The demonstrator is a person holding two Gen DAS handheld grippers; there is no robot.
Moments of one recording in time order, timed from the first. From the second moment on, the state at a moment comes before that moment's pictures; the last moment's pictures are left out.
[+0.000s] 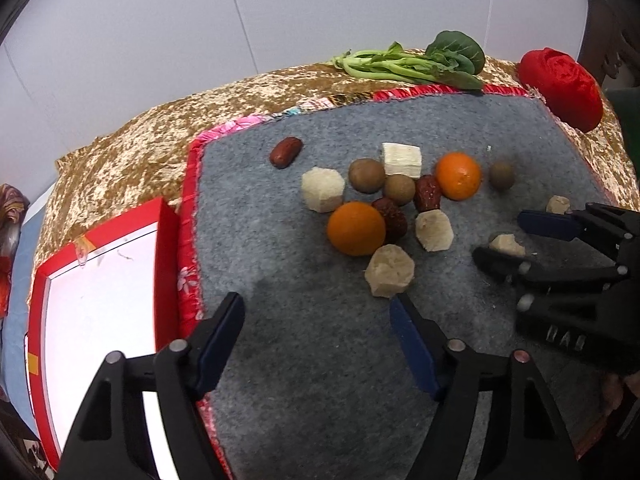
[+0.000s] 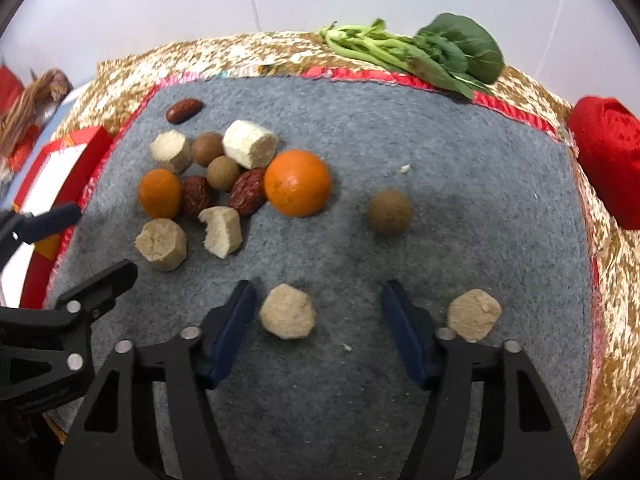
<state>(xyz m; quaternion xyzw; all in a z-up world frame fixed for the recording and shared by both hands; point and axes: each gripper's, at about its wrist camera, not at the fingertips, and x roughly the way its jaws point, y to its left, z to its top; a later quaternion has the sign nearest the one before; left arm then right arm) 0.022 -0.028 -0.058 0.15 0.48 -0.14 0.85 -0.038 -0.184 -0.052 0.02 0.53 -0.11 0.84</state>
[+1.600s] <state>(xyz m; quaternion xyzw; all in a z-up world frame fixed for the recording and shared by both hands) 0.049 -0.057 -0.075 0.02 0.53 -0.24 0.82 -0.056 -0.201 -0.044 0.07 0.53 -0.07 0.84</state>
